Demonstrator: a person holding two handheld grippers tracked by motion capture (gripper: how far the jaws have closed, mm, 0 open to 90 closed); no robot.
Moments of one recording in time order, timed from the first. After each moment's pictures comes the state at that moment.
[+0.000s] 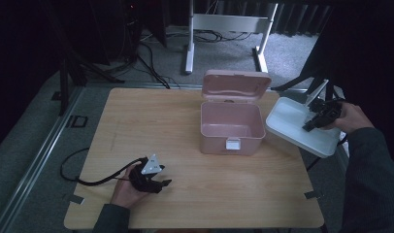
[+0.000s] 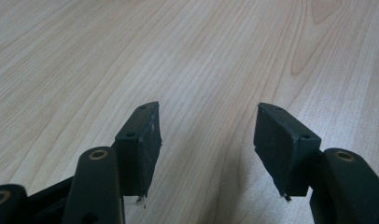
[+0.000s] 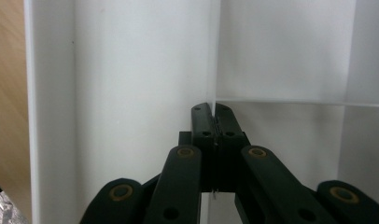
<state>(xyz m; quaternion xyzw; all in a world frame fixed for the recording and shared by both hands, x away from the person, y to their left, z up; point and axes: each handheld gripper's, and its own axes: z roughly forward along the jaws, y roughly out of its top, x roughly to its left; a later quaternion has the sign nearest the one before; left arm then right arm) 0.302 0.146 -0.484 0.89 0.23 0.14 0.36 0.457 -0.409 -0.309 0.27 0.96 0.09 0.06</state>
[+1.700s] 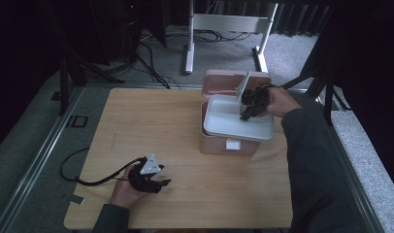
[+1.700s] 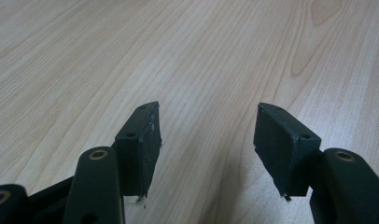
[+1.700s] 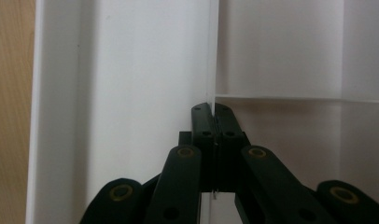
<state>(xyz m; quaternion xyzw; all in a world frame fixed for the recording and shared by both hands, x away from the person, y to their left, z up) 0.301 0.147 -0.482 0.89 0.23 0.14 0.36 0.490 -0.210 -0.307 0.07 0.99 0.10 0.06</state>
